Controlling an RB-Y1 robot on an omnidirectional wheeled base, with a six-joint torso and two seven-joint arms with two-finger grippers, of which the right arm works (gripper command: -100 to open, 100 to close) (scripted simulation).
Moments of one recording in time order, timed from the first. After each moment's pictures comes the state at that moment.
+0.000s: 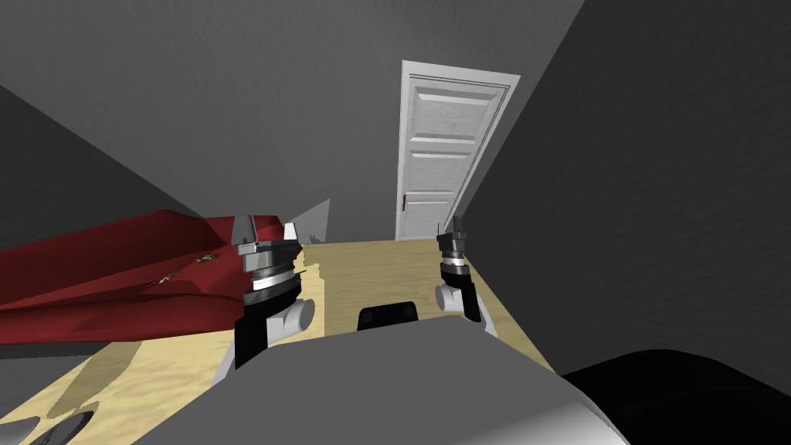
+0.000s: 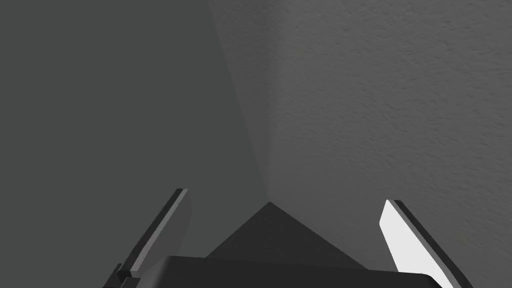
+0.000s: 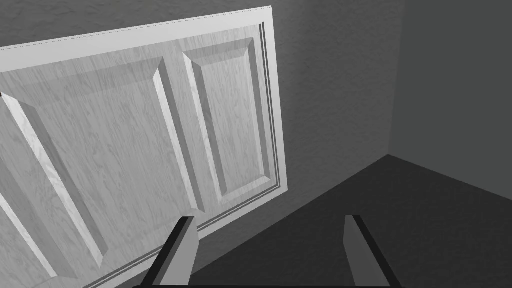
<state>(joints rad) 0.49 0.02 0.04 -2.21 -0.01 -0.46 -0.14</state>
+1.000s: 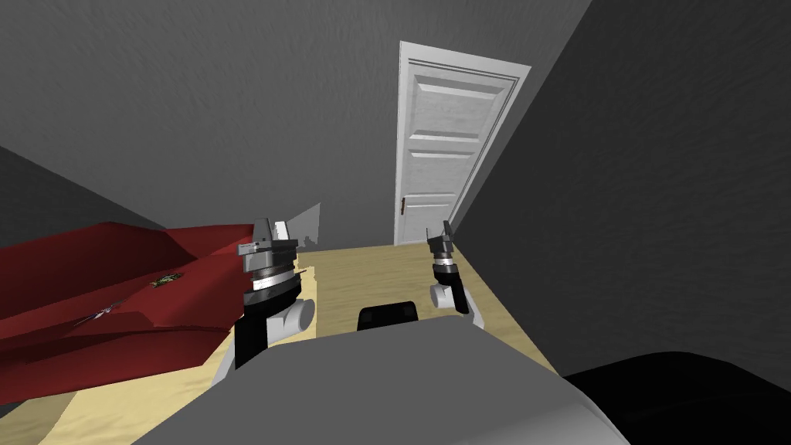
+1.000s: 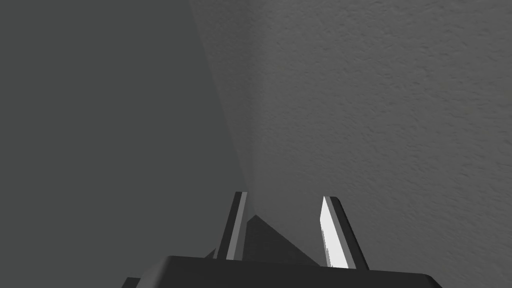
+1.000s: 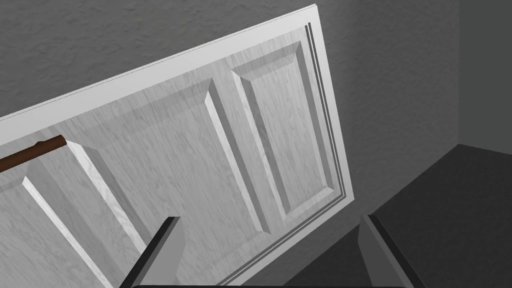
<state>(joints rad) 0.43 -0.03 0.07 -2.05 0.00 -0.50 -0.32</state>
